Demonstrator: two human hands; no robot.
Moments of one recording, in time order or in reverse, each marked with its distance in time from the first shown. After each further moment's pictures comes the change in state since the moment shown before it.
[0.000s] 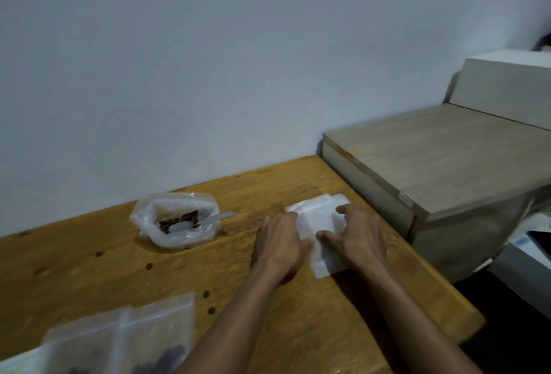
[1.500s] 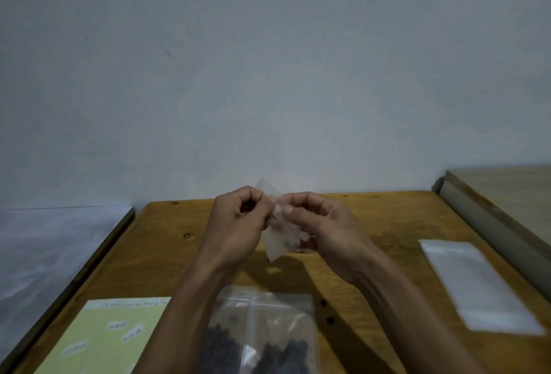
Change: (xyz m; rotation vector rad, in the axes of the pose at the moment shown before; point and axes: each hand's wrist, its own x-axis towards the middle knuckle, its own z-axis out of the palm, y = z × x) left_hand -0.108 -0.119 -0.224 -0.765 0.480 -0.082; right_hand -0.098 -0.222 0.021 1.076 -0.862 -0.331
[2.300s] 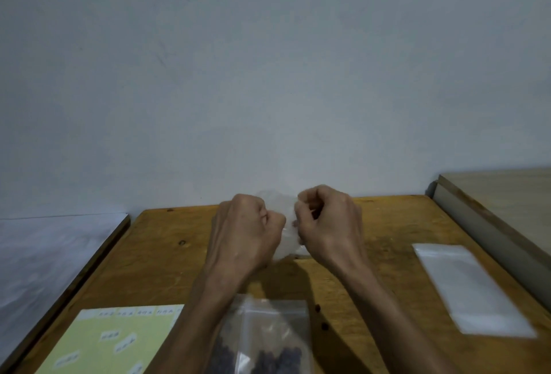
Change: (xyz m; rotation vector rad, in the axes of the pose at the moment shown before) left_hand -0.007 0.024 0.017 0.694 0.102 0.194; right_hand 0.003 -0.003 0.001 -0.799 0.505 -0.387
